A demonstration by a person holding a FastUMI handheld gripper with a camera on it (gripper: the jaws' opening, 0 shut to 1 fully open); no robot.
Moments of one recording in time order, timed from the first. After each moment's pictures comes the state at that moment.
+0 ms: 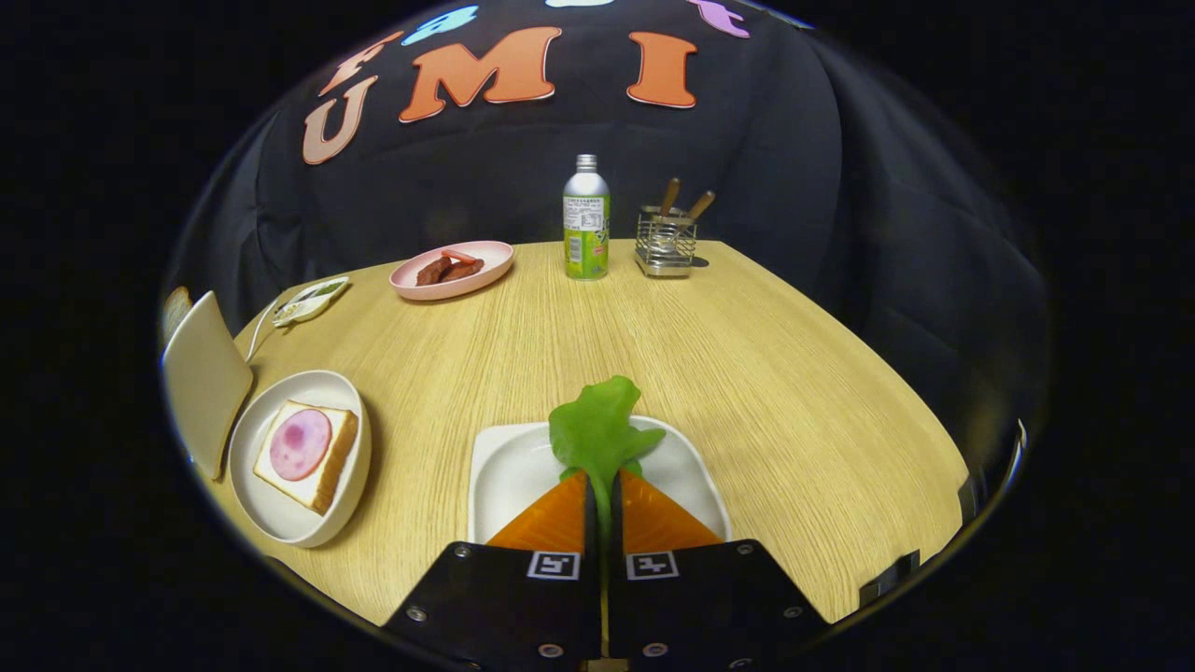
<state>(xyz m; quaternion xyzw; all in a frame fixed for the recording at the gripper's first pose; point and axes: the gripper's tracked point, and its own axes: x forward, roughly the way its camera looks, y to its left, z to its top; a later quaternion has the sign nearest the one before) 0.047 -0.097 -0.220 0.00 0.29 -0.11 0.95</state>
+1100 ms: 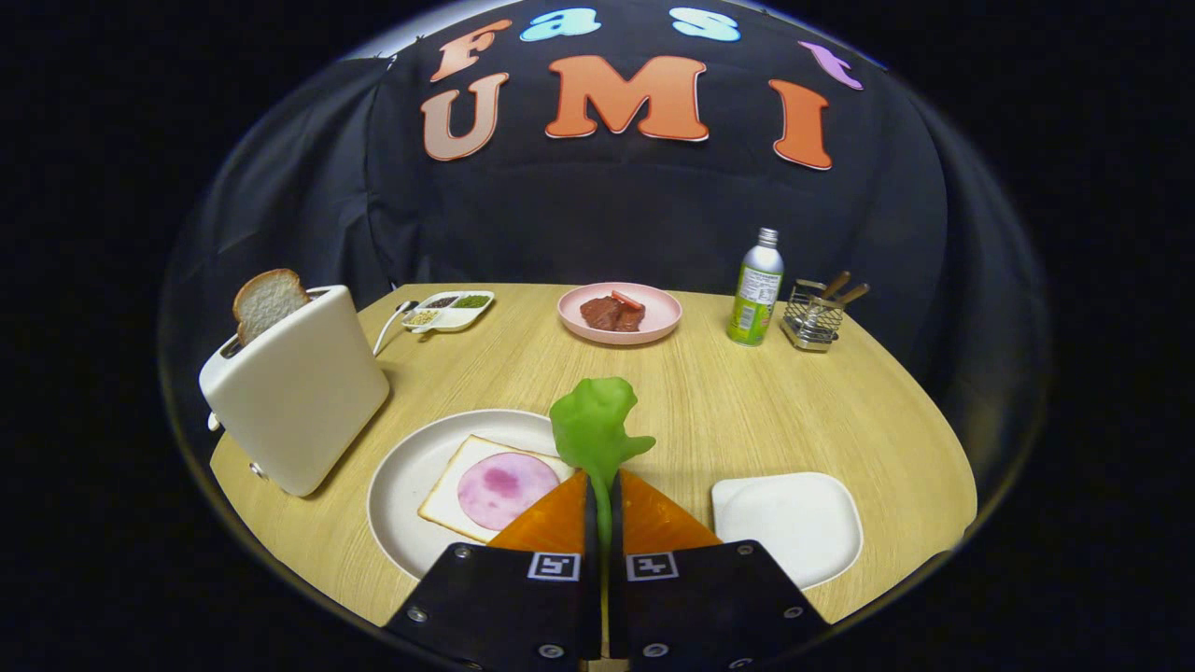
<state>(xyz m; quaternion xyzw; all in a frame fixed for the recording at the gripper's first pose) 0.064 0.072 -0.170 -0.04 0.26 0.03 0.96</state>
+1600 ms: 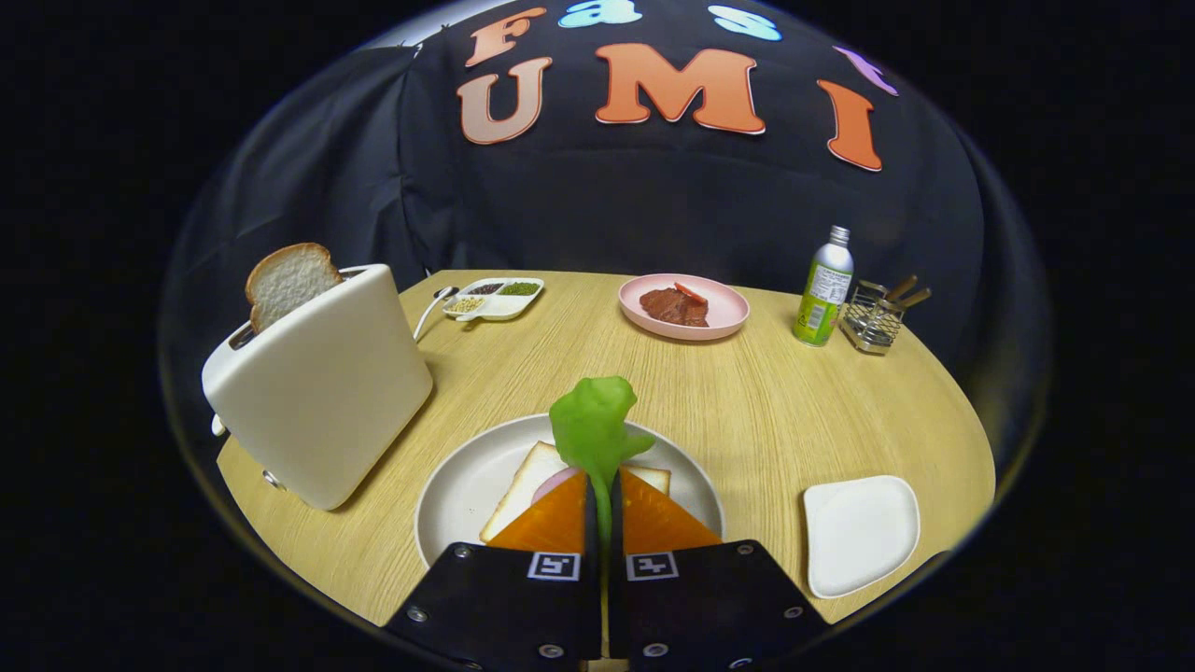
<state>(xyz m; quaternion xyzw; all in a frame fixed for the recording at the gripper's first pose) 0.081 0.129 -0.196 -0.05 0.28 0.07 0.96</state>
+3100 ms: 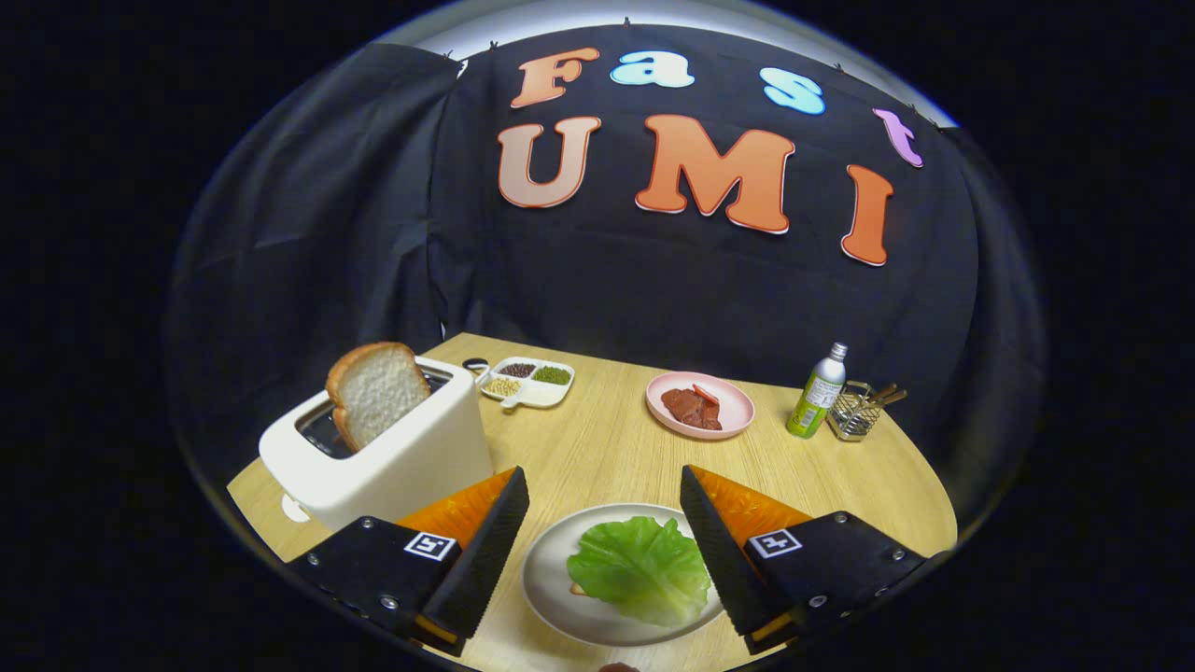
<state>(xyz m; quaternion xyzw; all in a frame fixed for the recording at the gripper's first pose) 0.072 0.213 -0.072 -0.08 0.15 0.06 0.98</state>
